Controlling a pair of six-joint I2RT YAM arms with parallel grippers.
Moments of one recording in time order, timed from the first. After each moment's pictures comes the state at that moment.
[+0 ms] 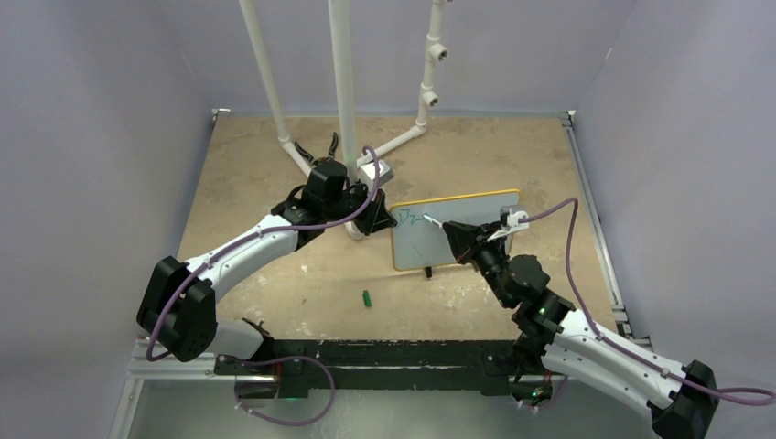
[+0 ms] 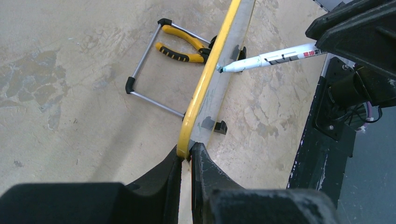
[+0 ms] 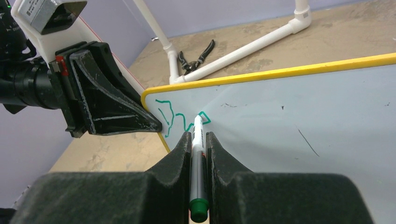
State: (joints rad) left arm -0.60 1.39 0.97 -0.07 0.54 -0.06; right arm 0.86 0.59 0.34 0.31 0.44 0.45
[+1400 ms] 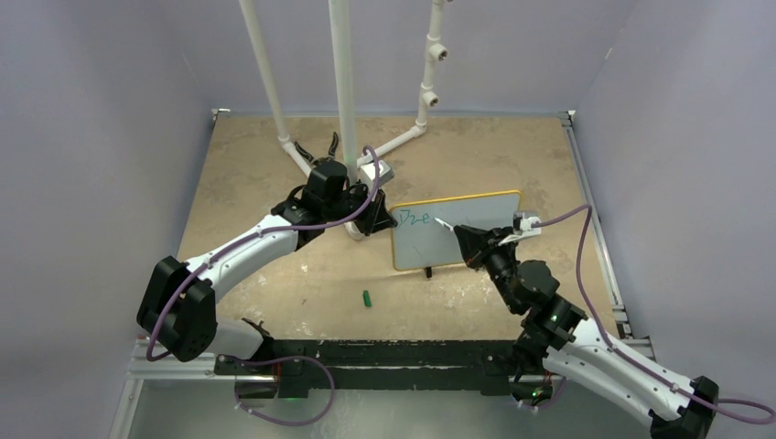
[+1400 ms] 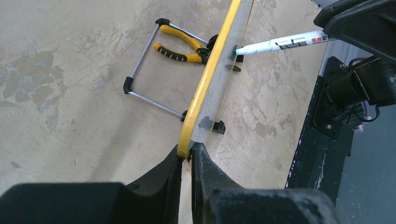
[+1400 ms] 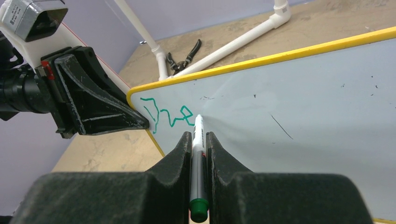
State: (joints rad) left arm -0.60 1.39 0.97 -0.07 0.55 -0.06; right arm 0.86 0.47 0.34 0.15 0.48 0.49
